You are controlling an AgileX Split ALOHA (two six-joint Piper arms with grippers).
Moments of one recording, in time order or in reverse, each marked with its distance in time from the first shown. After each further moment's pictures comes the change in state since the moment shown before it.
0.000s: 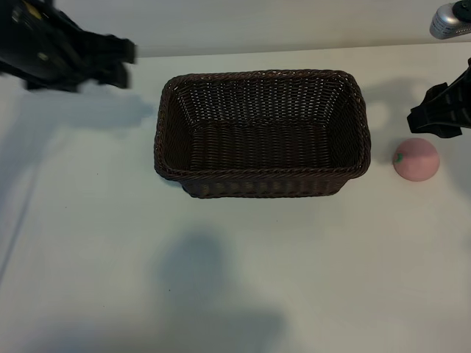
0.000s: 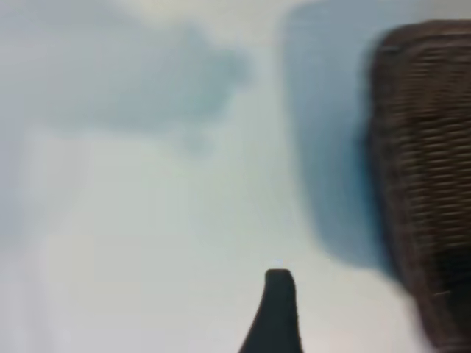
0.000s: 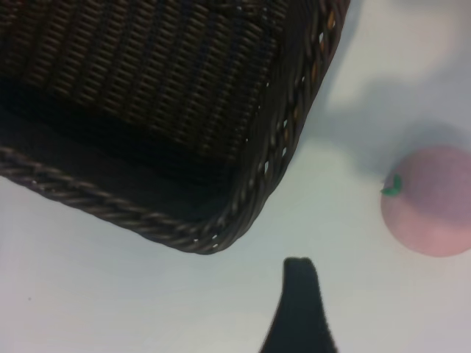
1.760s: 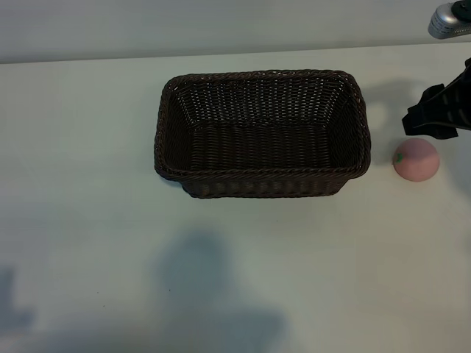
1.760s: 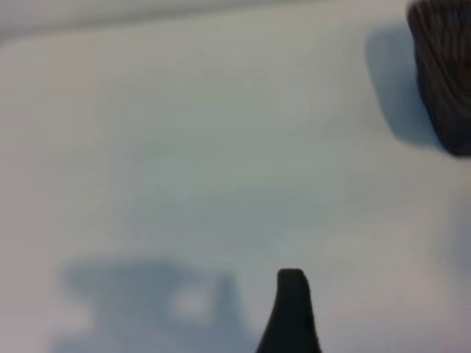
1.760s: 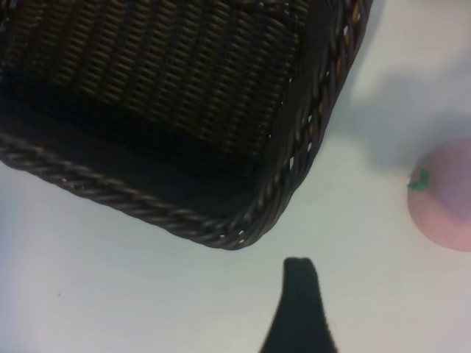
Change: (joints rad) left arm 0.293 -1.391 0.592 -0.056 0.308 0.296; right arm 0.000 0.000 0.000 0.041 0.021 0.000
